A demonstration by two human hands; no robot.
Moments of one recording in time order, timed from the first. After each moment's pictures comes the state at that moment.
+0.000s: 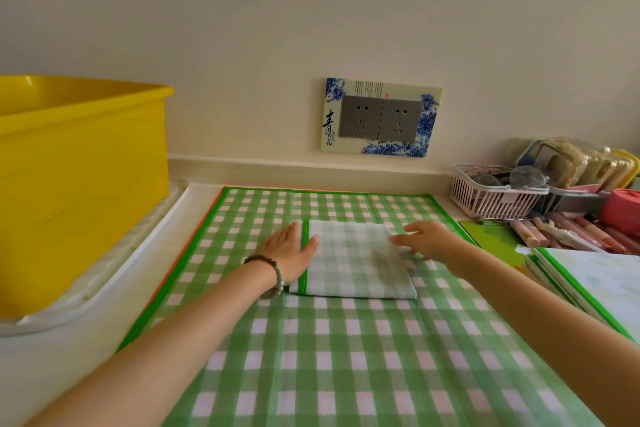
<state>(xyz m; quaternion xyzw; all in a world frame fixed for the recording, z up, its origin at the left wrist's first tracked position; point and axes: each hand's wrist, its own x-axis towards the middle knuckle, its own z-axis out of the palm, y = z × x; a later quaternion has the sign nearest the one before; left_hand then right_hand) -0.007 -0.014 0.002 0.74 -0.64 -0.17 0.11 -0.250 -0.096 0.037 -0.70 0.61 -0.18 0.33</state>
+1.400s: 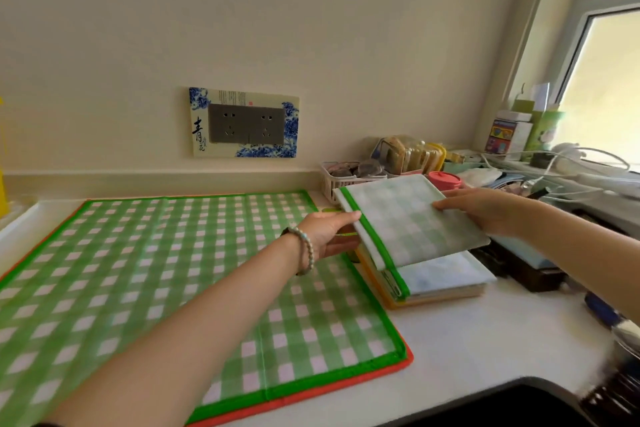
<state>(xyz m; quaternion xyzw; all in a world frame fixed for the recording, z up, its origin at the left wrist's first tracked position) -0.278 -0.006 0.075 0.43 -0.43 -0.65 0.45 -0.519 -0.017 0.141 -0.51 0.65 -0.32 0.46</state>
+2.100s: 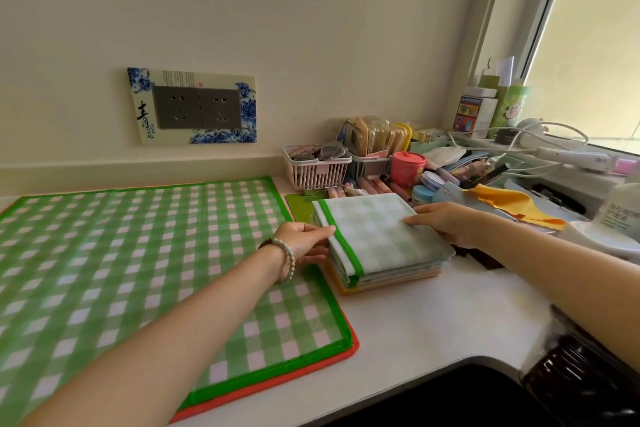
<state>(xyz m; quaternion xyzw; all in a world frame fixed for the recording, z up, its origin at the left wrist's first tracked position) -0.324 -0.023 0.033 0.54 -0.46 -0.57 0.42 -0.579 -0.050 0.075 -0.51 0.72 -0.23 0.41</state>
